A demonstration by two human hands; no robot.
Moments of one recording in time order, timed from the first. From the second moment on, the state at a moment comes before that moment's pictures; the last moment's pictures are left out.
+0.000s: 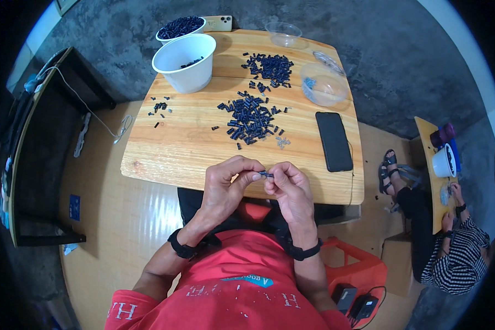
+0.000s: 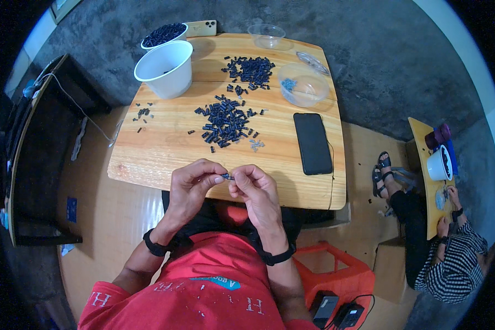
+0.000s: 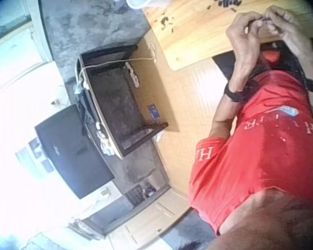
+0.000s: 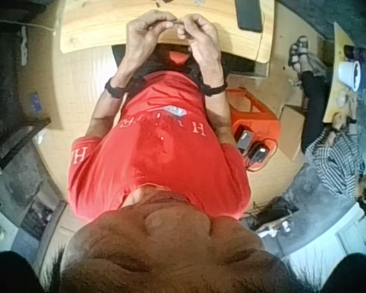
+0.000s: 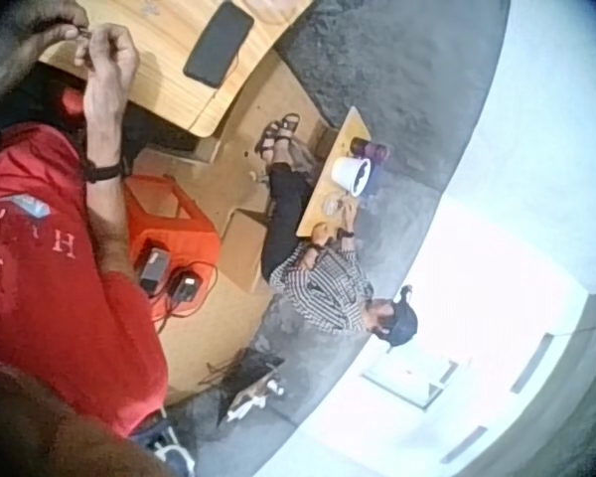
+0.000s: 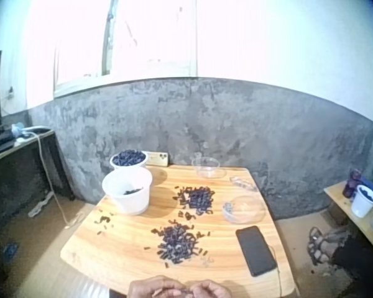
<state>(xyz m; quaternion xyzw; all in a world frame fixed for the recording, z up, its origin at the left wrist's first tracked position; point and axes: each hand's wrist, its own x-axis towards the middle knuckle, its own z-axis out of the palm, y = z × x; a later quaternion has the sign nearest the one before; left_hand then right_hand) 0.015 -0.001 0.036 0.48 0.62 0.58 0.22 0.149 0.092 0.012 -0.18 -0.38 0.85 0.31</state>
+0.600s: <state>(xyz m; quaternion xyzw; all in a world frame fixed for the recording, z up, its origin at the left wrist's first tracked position) 0.017 -0.002 0.036 0.54 0.61 0.57 0.13 0.148 0.083 0.015 -0.24 -0.51 0.75 0.36</state>
